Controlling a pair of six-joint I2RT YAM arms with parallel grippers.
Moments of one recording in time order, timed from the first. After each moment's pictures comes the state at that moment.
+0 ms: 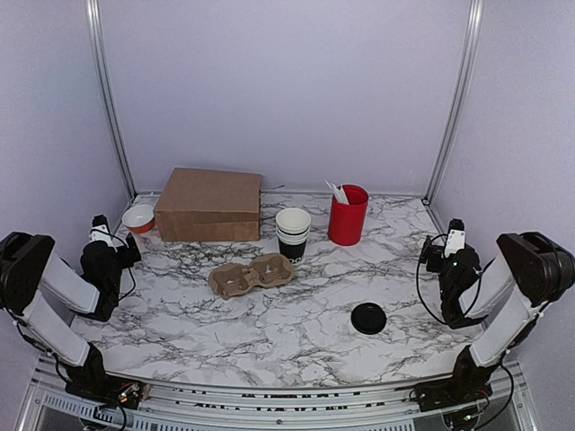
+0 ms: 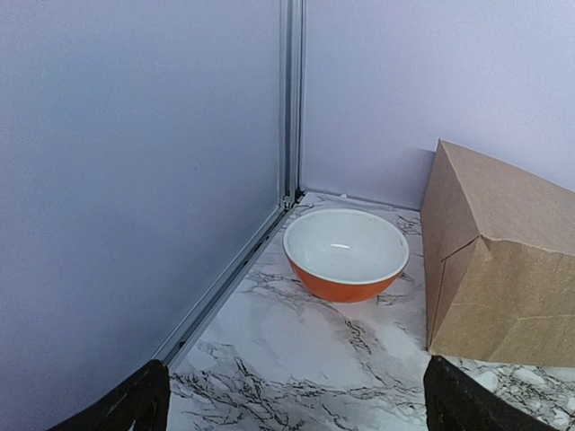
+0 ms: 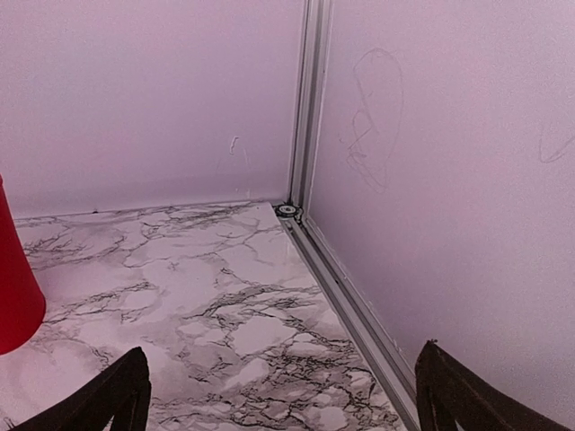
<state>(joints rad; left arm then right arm) -0.07 1.53 0.22 1.18 -0.42 -0.08 0.06 1.62 0.20 1.39 0.34 -0.05</state>
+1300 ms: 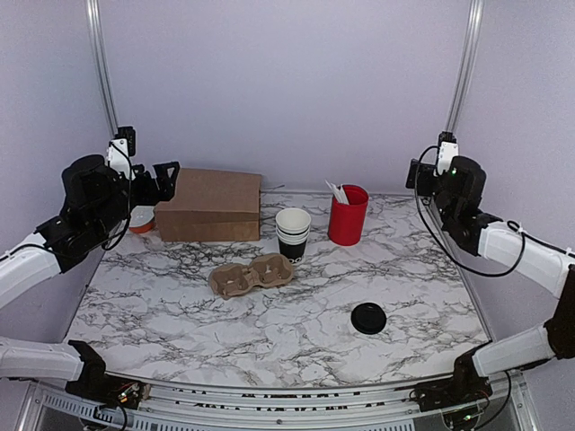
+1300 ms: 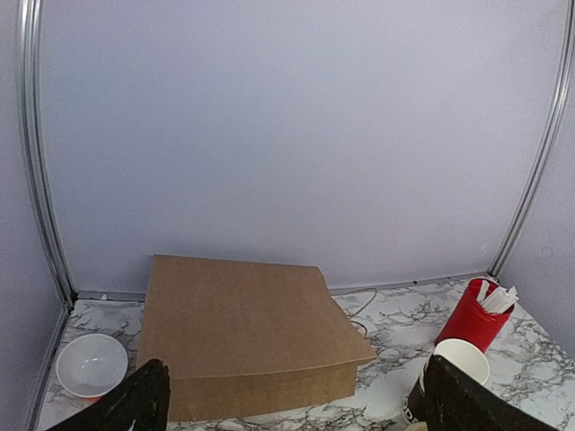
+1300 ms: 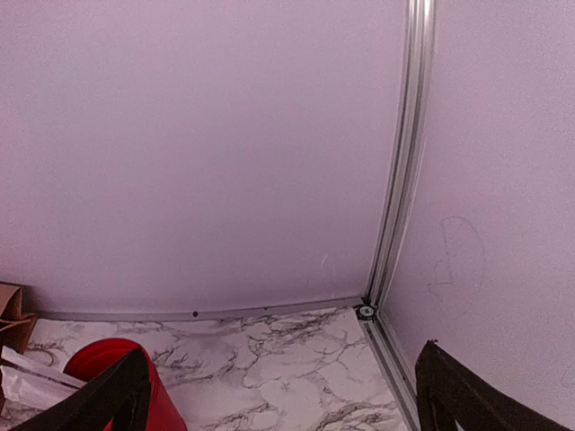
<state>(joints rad) -0.53 0.99 0.85 0.09 -0.28 -0.17 0.28 1.25 0.87 0.39 0.44 -0.01</state>
